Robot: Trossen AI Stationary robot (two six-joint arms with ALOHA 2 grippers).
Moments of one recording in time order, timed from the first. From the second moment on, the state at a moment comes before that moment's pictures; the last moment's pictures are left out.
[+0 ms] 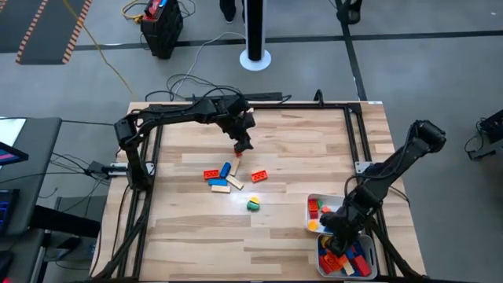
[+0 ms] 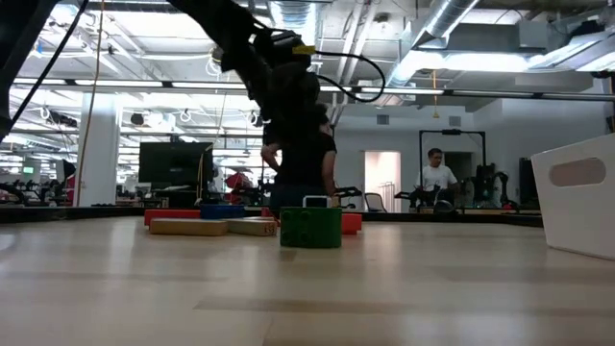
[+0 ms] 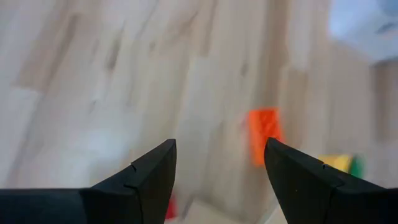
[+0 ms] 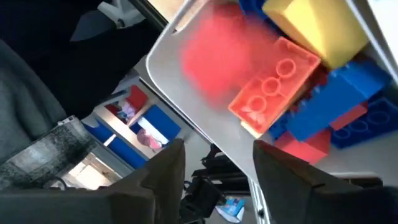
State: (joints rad) left arm 0.44 1.83 1.47 -0.64 0.36 0.07; right arm 0.74 1.28 0.85 -0.51 -0.50 1.68
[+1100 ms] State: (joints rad) left arm 0.43 1.83 1.31 -0.62 0.07 -0.03; right arm 0.35 1.09 1.12 -1.23 0.00 1.15
